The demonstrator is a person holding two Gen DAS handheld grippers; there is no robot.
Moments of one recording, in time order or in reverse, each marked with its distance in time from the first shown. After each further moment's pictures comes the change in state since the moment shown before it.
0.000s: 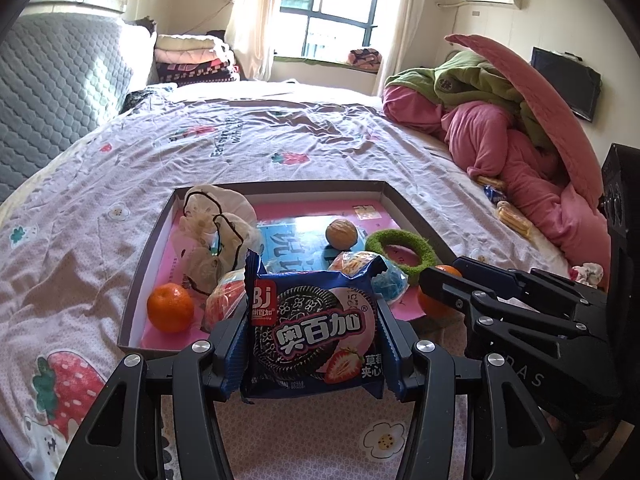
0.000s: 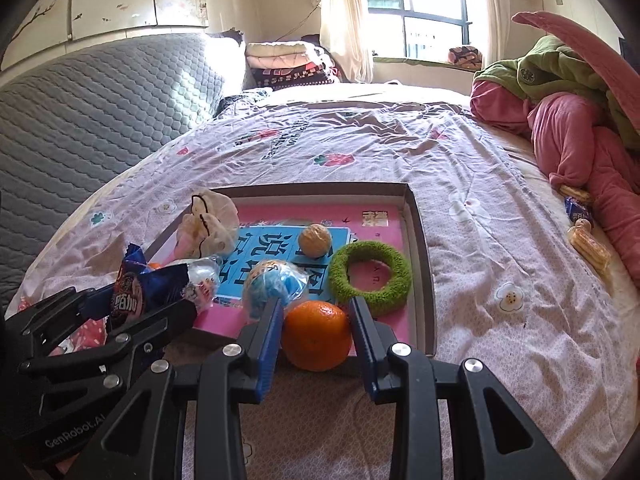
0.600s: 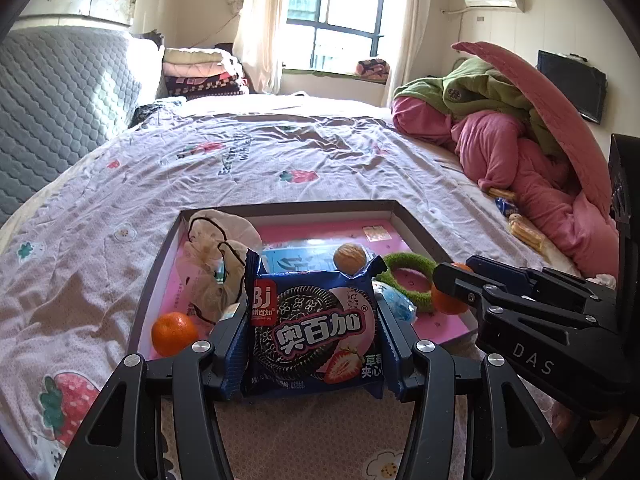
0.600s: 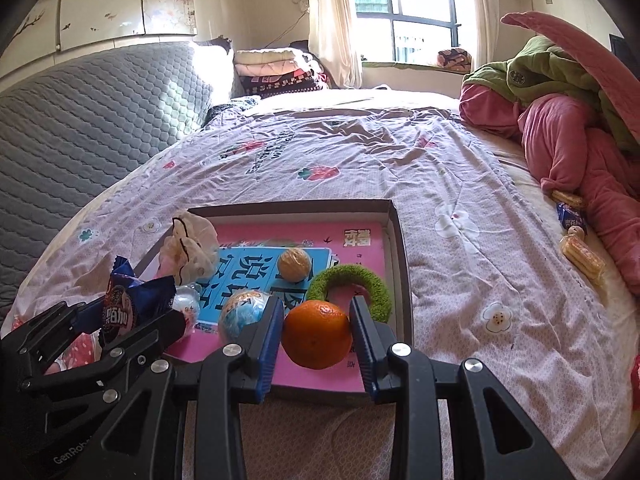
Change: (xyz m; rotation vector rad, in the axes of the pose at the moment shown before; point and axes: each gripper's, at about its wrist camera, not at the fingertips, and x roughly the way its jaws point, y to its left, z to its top) left arm 0.007 -0.006 0.015 0.008 -0.049 0.052; right arm 0.005 -0.012 0.018 0.020 -0.025 -0.023
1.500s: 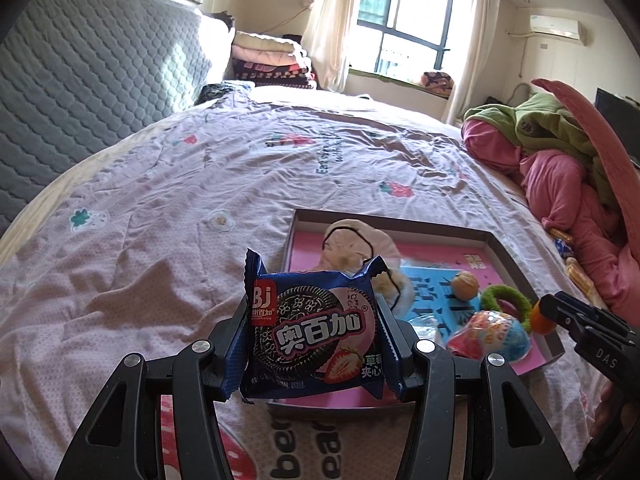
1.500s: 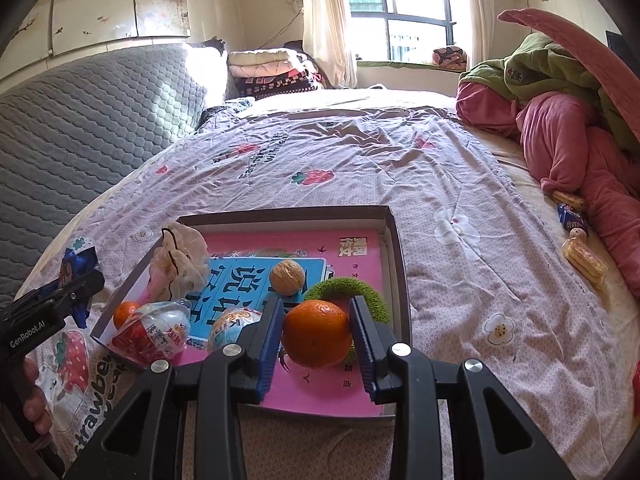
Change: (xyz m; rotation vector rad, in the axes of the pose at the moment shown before) left arm -0.004 0.111 0.008 -0.162 0.007 0.151; right arm 0.014 -0.004 0.008 0.016 0.006 -0.014
